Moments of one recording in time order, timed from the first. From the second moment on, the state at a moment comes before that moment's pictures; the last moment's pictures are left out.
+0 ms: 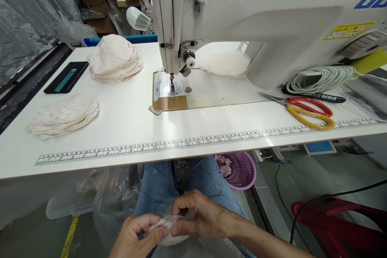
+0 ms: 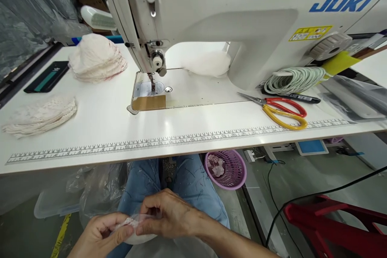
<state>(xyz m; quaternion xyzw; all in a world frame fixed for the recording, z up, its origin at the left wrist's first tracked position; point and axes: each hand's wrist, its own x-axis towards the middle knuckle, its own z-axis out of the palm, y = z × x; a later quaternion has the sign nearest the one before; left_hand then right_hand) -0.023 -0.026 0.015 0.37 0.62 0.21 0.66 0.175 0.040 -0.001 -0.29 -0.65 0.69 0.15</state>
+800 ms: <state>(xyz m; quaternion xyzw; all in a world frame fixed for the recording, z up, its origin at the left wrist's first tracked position) -0.025 -0.014 0.027 0.37 0.59 0.16 0.70 0.188 0.041 -0.008 -0.23 -0.66 0.70 0.13</state>
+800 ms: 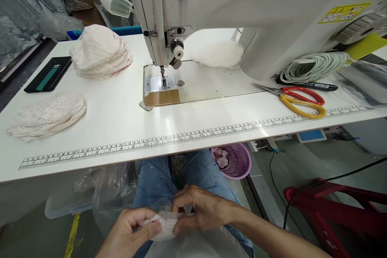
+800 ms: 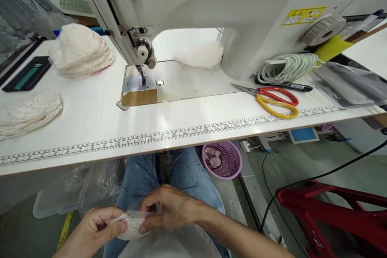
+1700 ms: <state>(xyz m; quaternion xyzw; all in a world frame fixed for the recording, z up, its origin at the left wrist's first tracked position) -0.020 -0.017 0.027 0.38 0.66 0.20 0.62 0.183 0.038 -0.006 -0.27 -0.70 0.64 0.17</state>
